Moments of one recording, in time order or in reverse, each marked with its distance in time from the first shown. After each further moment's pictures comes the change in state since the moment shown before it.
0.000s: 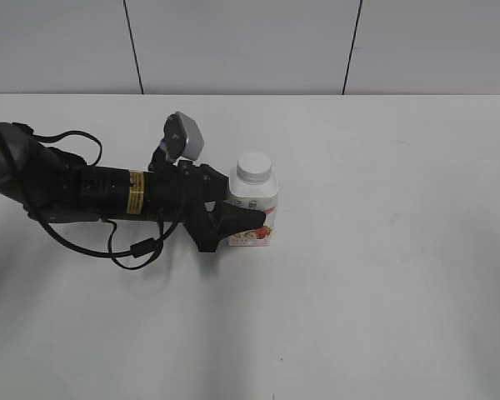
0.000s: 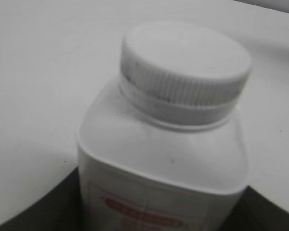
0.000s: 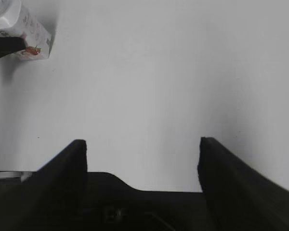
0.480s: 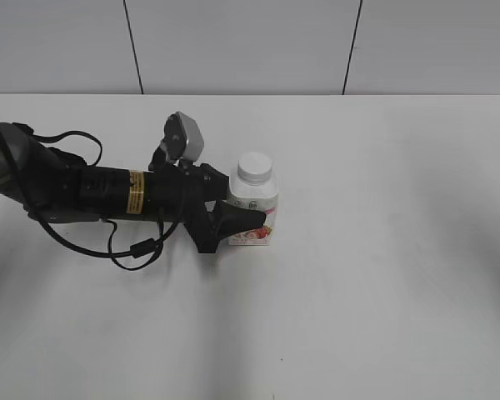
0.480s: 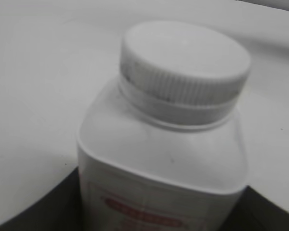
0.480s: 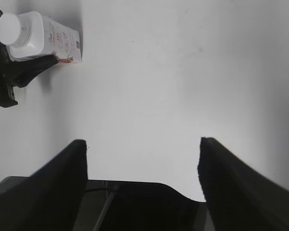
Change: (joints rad) left arm 0.000 0.000 0.000 -0.001 -0.003 0.023; right arm 0.019 0.670 -0.365 0.153 0.031 0.041
